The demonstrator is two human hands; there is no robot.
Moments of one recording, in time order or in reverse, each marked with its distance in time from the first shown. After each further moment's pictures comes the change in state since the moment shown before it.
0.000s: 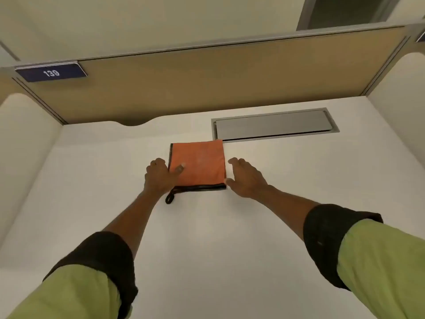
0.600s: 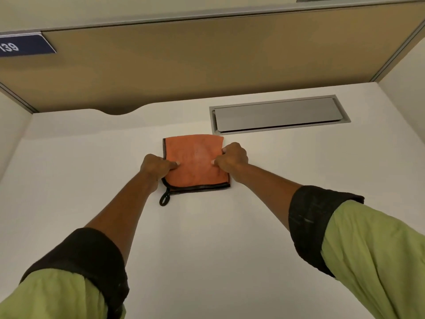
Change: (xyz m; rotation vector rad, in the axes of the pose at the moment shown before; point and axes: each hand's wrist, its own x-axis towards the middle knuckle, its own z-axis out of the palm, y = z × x) left_hand 0.075 -0.014 0.021 -0.530 -0.180 -0.324; right_hand 0.093 -0.034 0.025 0.530 0.101 0.450
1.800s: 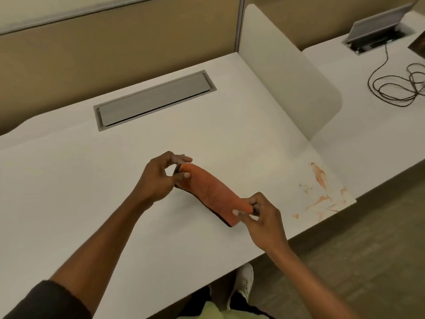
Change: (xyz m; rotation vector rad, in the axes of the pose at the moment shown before) left_hand -0.290 0.022 0.243 0.246 -0.518 0.755; right_hand -0.303 0.351 -0.227 0.397 0.304 -0.084
